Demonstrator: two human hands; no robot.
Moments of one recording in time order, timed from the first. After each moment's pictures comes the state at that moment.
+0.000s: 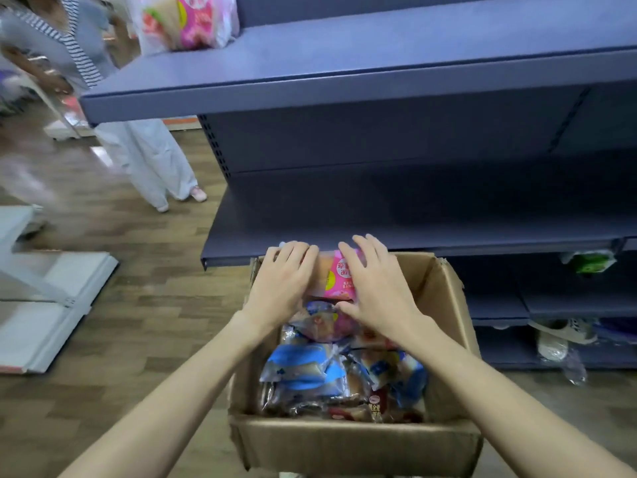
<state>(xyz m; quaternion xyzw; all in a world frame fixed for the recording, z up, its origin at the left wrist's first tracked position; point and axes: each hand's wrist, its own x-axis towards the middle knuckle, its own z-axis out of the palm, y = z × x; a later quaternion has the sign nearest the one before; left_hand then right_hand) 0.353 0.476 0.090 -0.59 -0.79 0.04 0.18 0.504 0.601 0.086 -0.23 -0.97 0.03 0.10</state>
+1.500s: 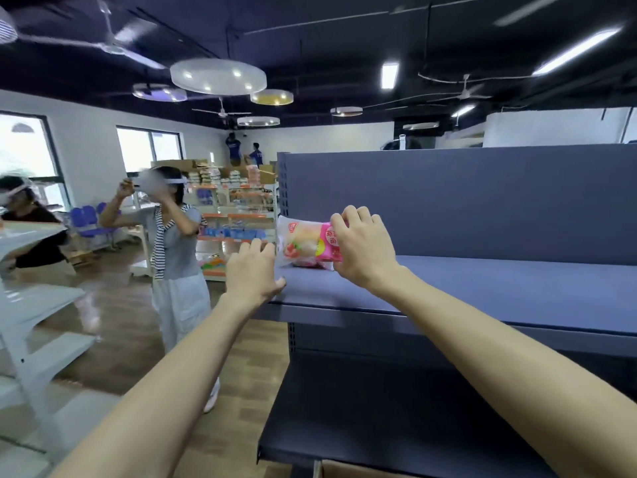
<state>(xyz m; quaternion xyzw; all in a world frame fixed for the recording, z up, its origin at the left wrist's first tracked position) 0.138 0.452 0.366 -0.32 -0.89 -0.08 0.32 0.272 0.614 0.406 -0.12 -0.90 -0.20 0.38</state>
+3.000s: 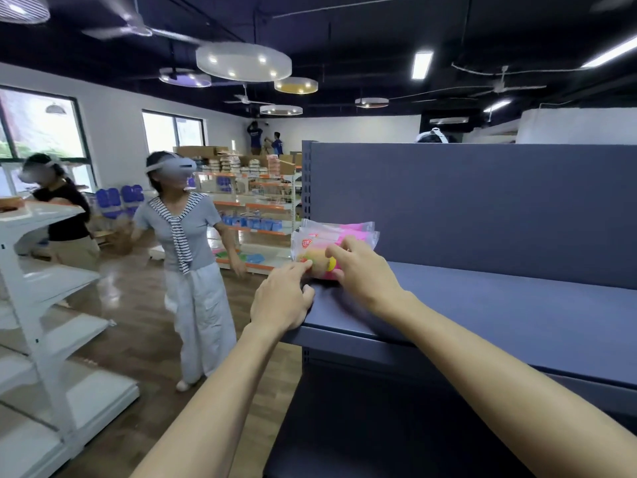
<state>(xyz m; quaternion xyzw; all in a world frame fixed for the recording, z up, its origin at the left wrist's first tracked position) 0.109 0.482 0.327 -0.34 -0.88 -0.28 0.19 0.182 0.637 0.361 -0.02 -0.95 -0.01 0.32</state>
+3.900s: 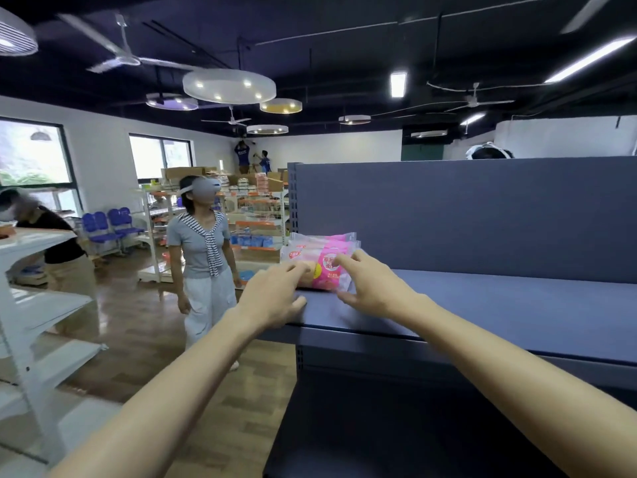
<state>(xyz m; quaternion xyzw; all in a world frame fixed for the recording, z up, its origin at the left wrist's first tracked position) 0.146 0.453 0.376 -0.45 -0.86 -0.09 0.21 0.262 0.629 0.386 -0.06 -0.97 0.03 0.22</state>
